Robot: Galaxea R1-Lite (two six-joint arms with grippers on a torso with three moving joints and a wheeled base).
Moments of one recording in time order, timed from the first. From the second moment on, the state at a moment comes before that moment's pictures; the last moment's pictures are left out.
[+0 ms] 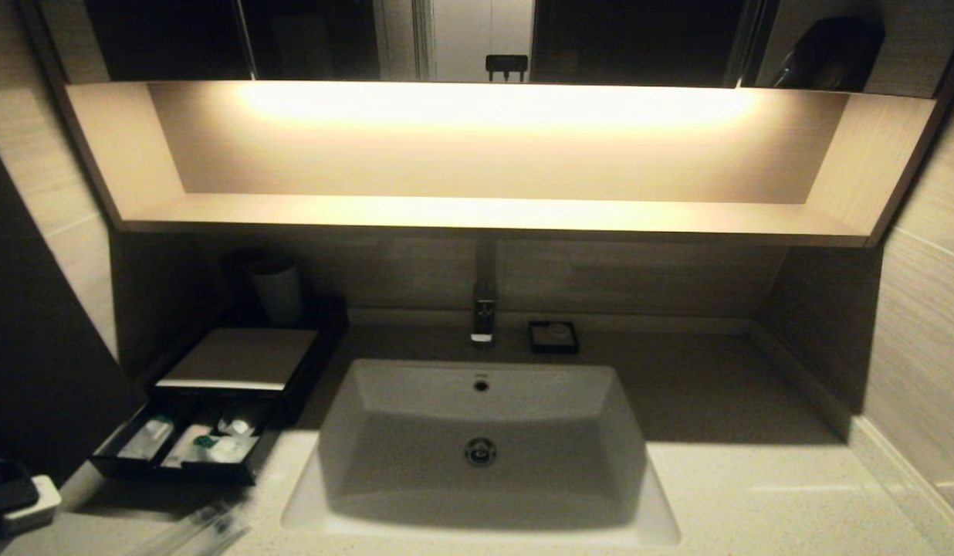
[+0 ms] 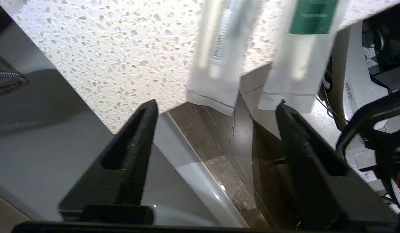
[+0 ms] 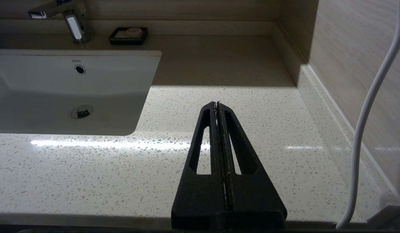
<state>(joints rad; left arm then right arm) 0.77 1.64 -0.63 0.39 -0.15 1.39 0.00 0.00 0.00 0.01 -0.01 0.00</state>
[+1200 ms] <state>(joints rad) 0.71 1.78 -0.69 0.37 -0.14 1.38 0.00 0.00 0.00 0.01 -0.01 0.00</state>
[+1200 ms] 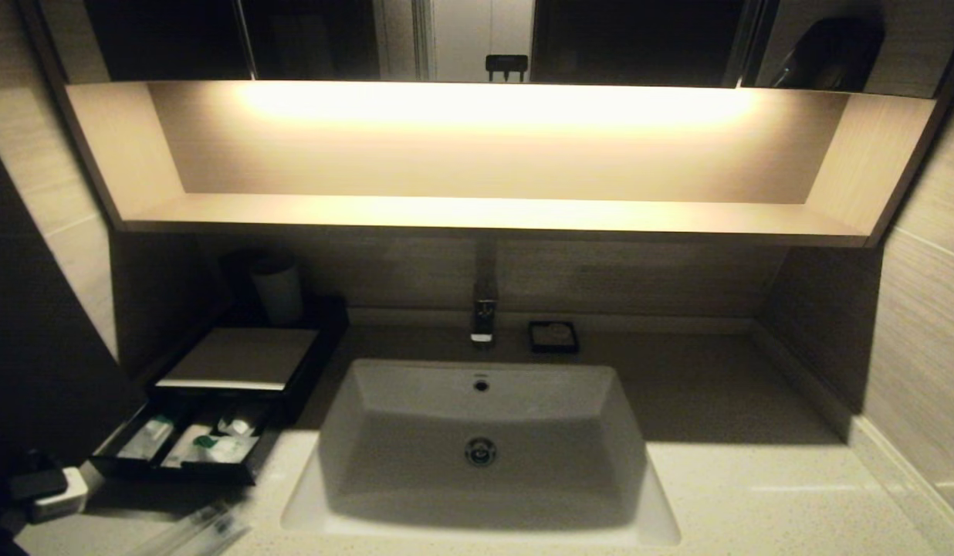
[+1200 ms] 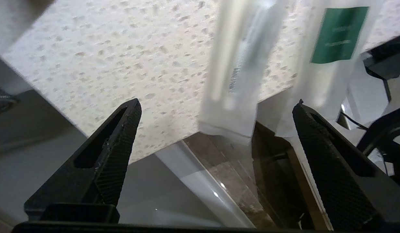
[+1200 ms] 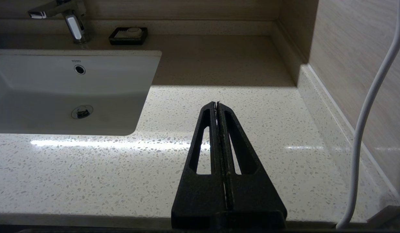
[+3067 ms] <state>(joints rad) 0.68 1.85 -0.70 0.32 -0.12 1.37 0.00 0.00 0.00 0.01 -0.01 0.00</state>
